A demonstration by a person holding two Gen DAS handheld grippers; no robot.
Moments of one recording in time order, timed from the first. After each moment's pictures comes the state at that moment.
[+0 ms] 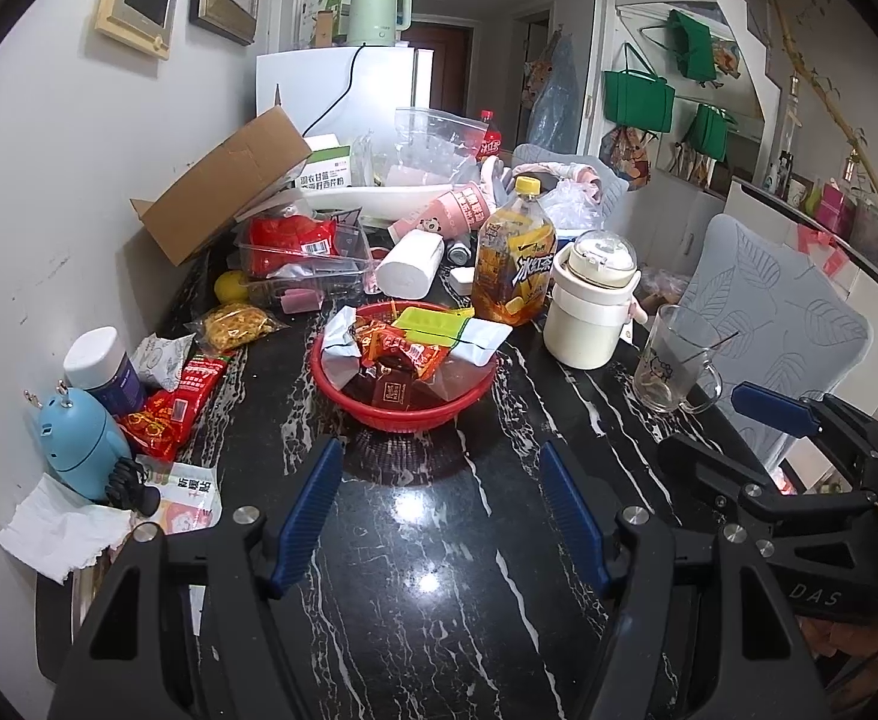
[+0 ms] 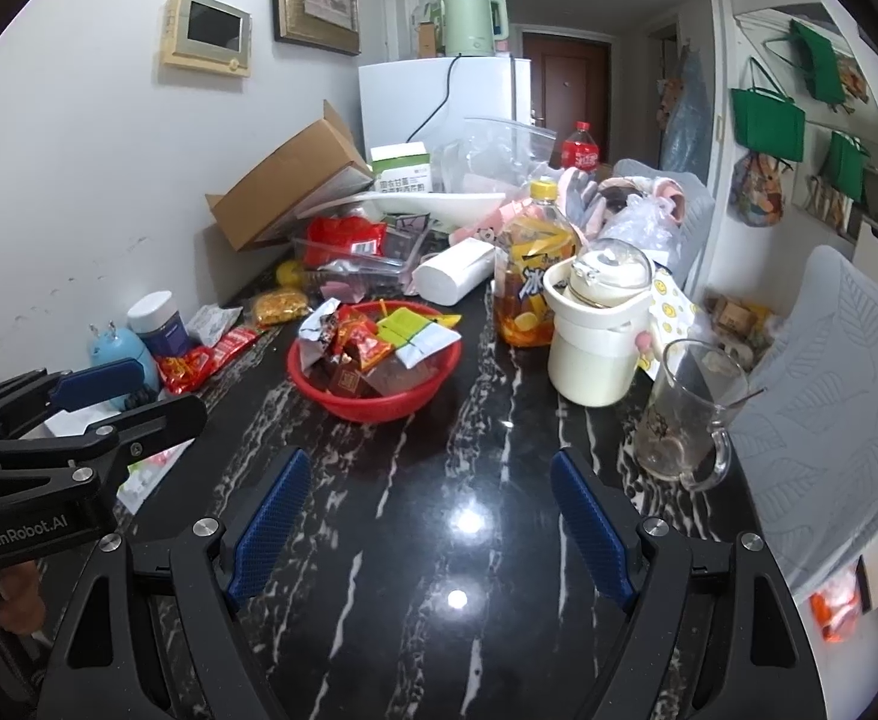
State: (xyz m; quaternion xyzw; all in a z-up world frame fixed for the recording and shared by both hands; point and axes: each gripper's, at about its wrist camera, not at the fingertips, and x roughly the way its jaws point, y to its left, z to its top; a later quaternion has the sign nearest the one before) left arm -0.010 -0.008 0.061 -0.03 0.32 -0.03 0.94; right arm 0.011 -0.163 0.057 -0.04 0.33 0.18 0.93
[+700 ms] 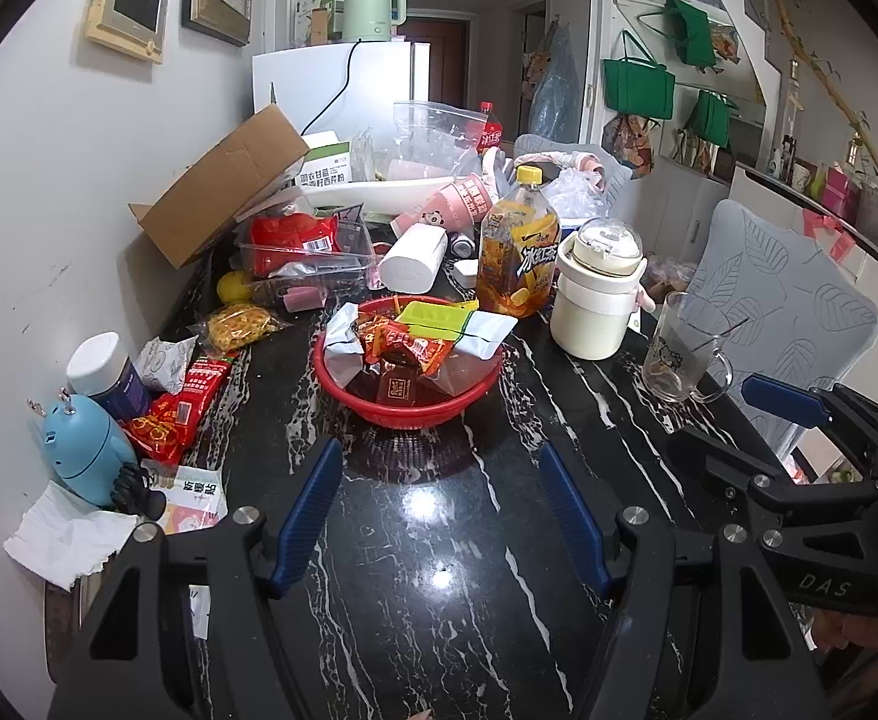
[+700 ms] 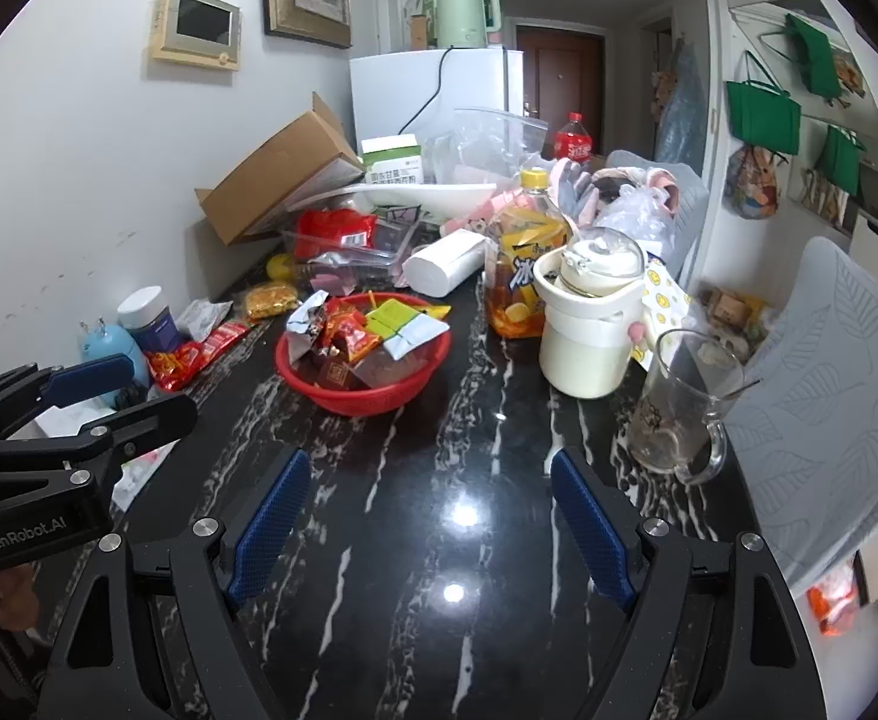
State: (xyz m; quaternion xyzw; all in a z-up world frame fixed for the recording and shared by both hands) left arm -0.005 -0.011 0.058 -0.01 0.33 -0.03 0.94; right arm 0.016 -0.168 0.052 -0.04 0.33 0.17 0.93
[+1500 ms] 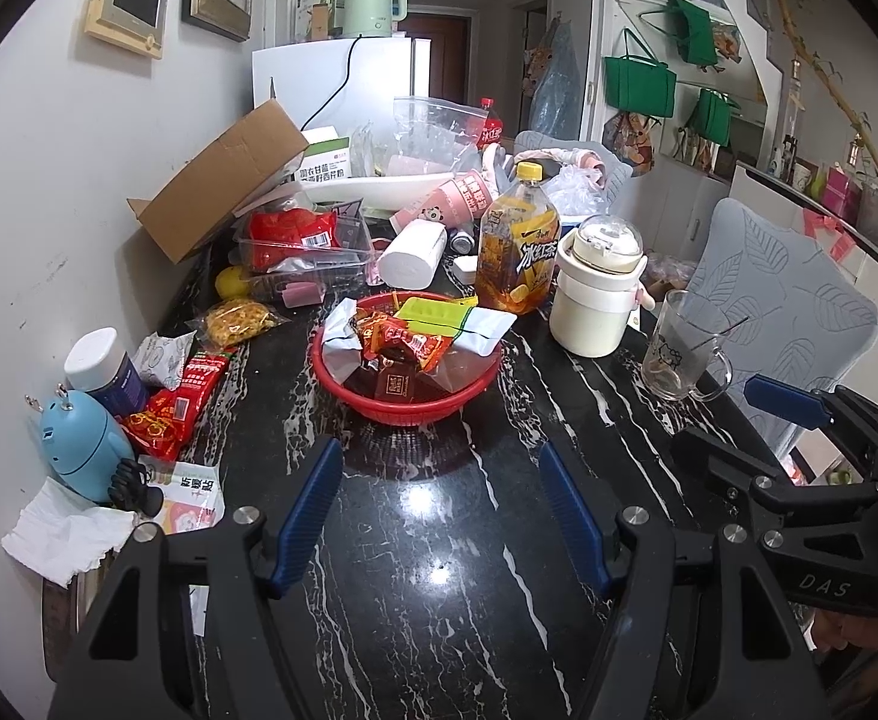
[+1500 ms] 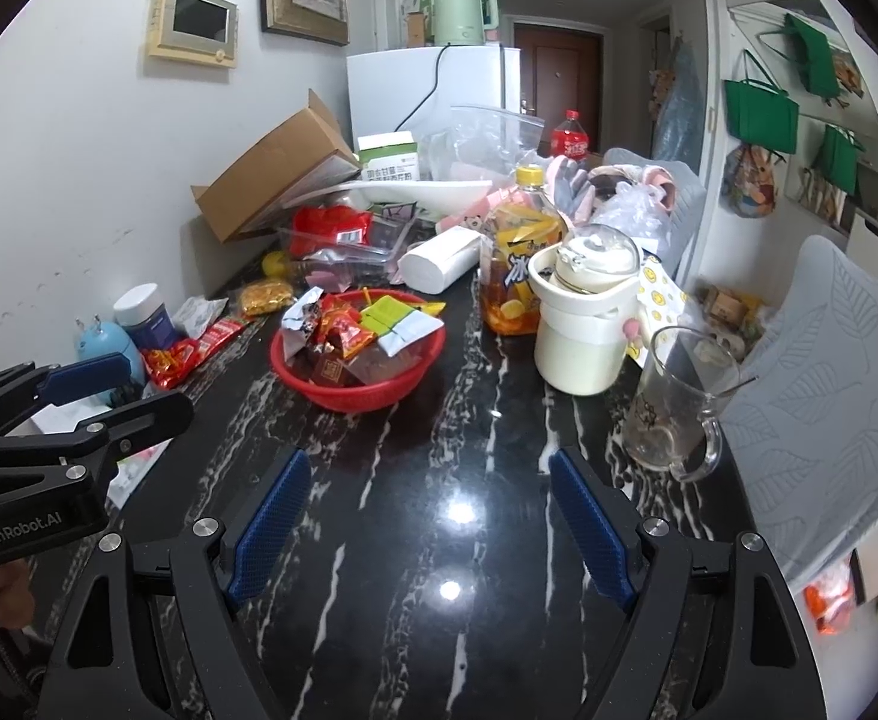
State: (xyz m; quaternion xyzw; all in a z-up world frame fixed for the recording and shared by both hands) left arm -0.003 -0.011 0.056 -0.01 0.34 -0.03 0.94; right arm 0.016 -0.171 0.050 -0.04 0.34 0.17 0.93
